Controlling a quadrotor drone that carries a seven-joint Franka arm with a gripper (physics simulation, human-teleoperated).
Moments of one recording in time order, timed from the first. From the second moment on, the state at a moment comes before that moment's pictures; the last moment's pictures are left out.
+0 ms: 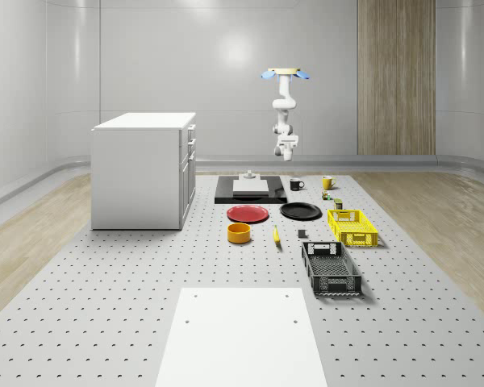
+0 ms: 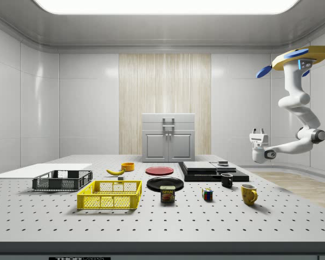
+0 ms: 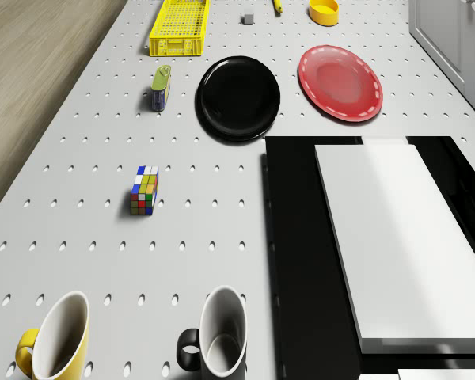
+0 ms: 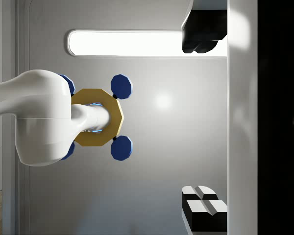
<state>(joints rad) -0.01 -0.71 0.00 -2.07 0.00 1.37 0.78</state>
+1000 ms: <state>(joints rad) -0.01 -0.71 0.01 -2.05 0.00 1.37 0.78</state>
